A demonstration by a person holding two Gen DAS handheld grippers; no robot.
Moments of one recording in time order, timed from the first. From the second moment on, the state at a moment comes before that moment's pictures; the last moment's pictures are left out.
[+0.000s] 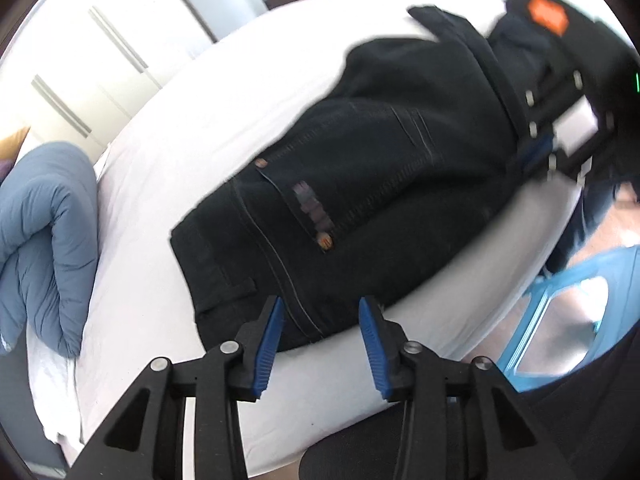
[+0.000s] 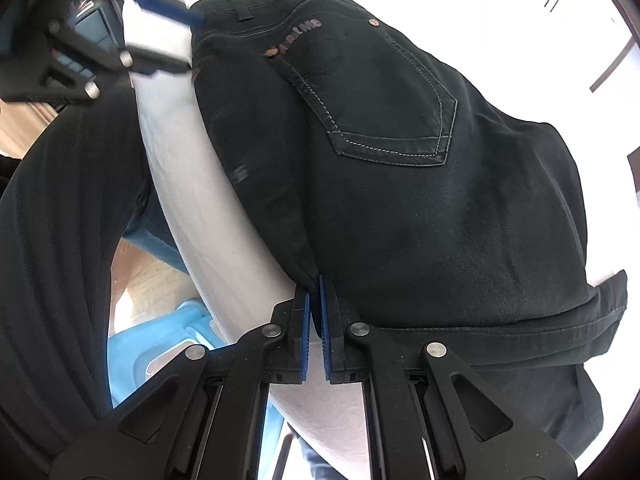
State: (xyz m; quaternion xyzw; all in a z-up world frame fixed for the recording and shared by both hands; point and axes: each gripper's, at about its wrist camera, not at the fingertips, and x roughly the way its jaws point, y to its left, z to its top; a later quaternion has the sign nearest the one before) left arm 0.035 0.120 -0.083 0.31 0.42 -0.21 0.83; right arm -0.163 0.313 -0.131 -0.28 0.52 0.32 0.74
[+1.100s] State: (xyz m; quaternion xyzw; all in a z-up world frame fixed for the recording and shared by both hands) left arm 0.119 0.046 -0.124 0.08 0.52 -0.18 0.83; right arm -0.043 -0.098 -0.150 0.48 0.50 0.19 0.69
